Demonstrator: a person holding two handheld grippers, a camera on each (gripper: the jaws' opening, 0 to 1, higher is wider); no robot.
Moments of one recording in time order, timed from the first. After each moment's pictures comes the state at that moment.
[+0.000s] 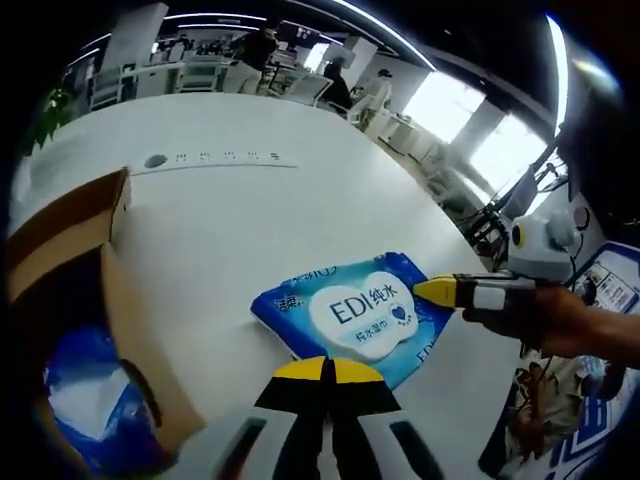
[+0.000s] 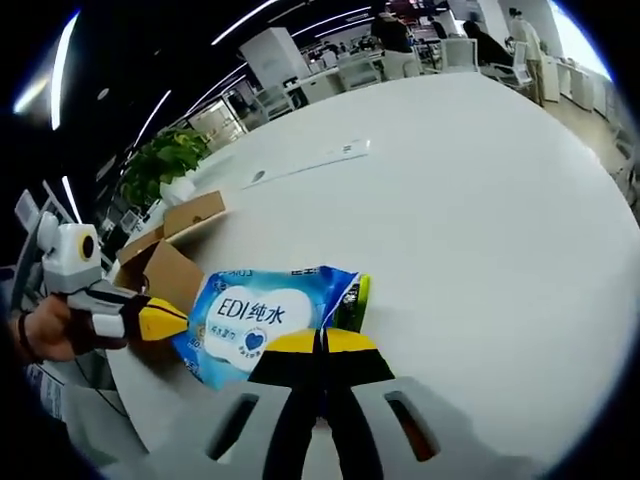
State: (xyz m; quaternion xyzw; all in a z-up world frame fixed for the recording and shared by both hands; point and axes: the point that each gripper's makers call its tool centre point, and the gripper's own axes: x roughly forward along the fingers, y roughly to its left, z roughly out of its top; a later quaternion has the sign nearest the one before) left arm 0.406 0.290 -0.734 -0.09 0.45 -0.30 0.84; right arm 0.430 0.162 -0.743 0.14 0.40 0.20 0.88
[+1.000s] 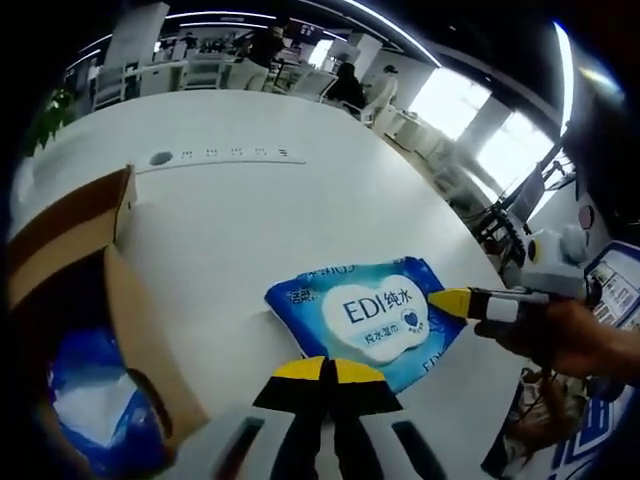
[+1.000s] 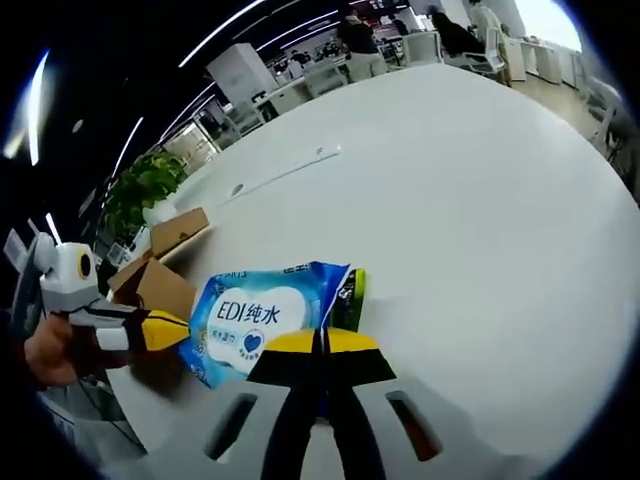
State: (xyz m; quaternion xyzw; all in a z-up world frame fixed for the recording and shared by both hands) left arm 0.413 0.296 -0.737 -0.09 0.46 -0.28 0.84; right arm 0.419 0.158 -0.748 0.19 0.40 0.14 0.88
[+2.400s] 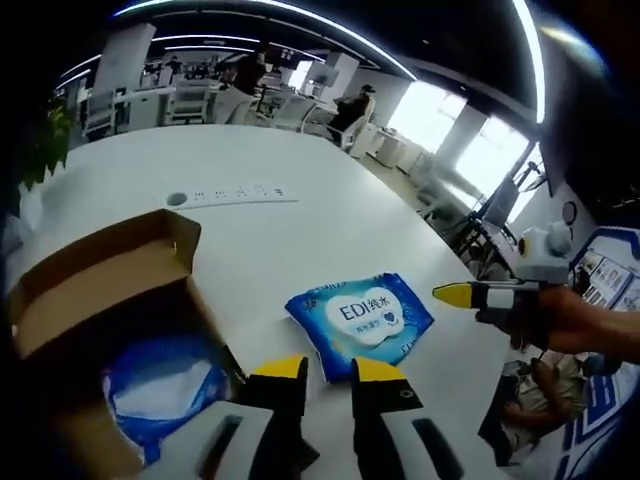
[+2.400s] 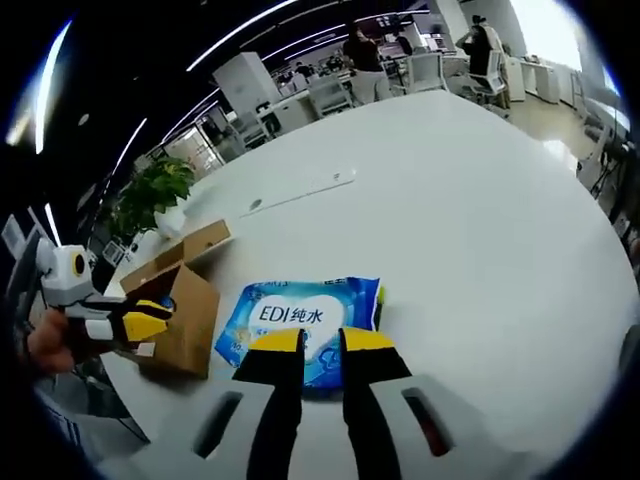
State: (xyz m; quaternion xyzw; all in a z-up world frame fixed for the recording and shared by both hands) left arm 0.392 0.349 -0.672 -0.08 0.40 -0.32 0.86; right arm 0.396 0.175 -0.683 0.16 0.37 0.15 0.91
